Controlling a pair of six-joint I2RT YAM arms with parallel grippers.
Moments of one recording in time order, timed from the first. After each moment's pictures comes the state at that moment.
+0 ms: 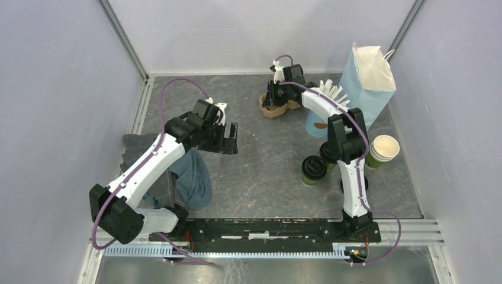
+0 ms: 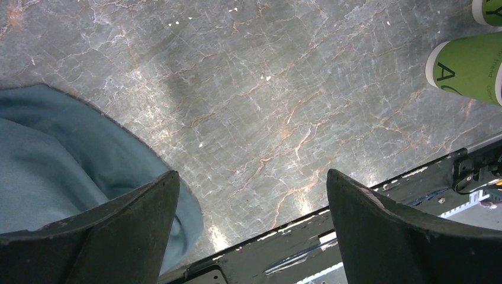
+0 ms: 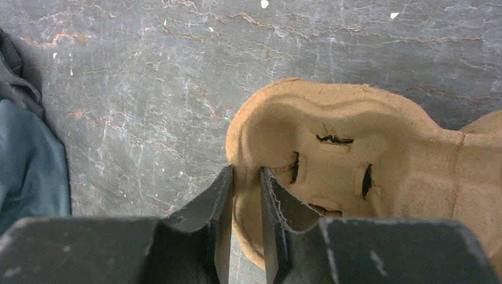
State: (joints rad) left arm -0.53 1.29 1.19 -0.89 0.09 -0.32; right arm 0.37 2.27 1.87 -0.35 -0.43 0.22
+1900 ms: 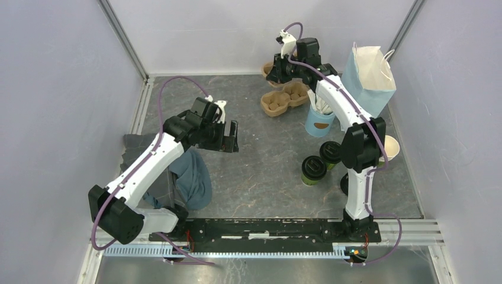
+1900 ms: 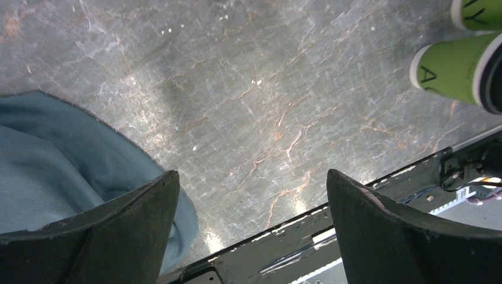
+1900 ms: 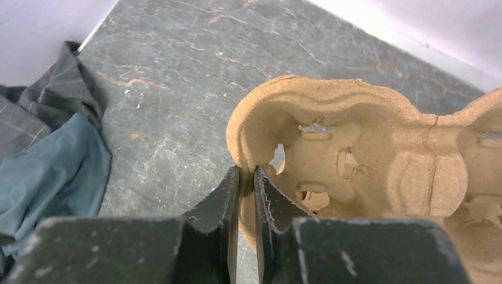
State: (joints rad) left arm -0.52 1.29 1.20 -0.89 0.11 -0.32; right arm 0.35 2.09 2.01 -0.42 -0.45 0.10
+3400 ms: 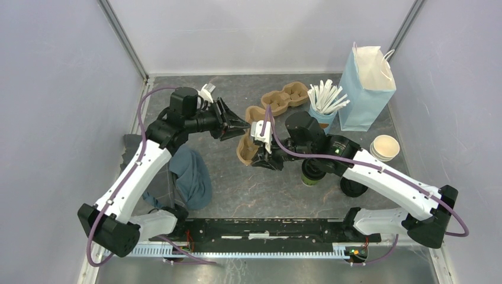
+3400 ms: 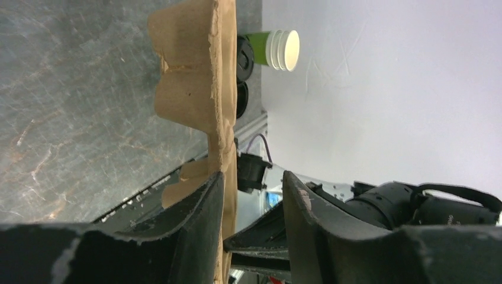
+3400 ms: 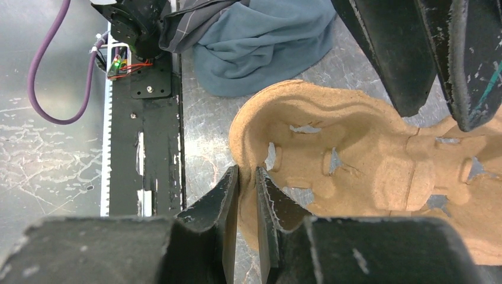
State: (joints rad) left arm -0.43 1.17 1.21 -0.53 0.60 -1.04; right arm 0.95 1.21 1.23 -0.50 -0.46 -0.26
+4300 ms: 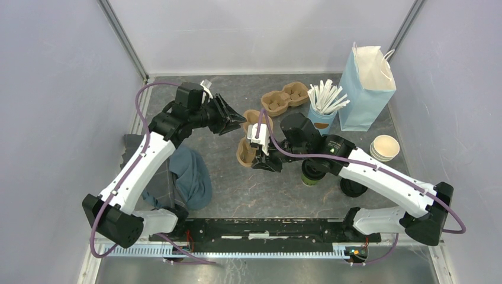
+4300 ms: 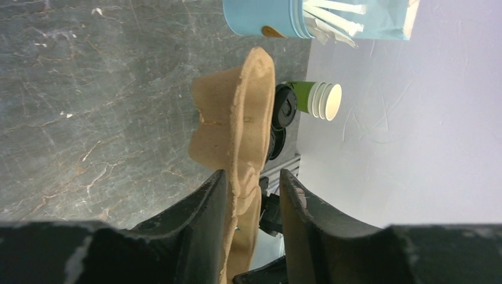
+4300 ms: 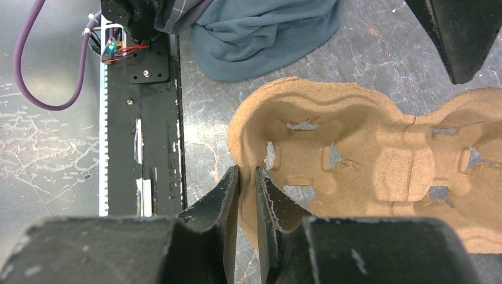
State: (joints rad) left arm -0.45 1.25 1.29 -0.63 0.37 -1.00; right arm 0.97 1.24 1.23 -0.54 -0.44 -0.27
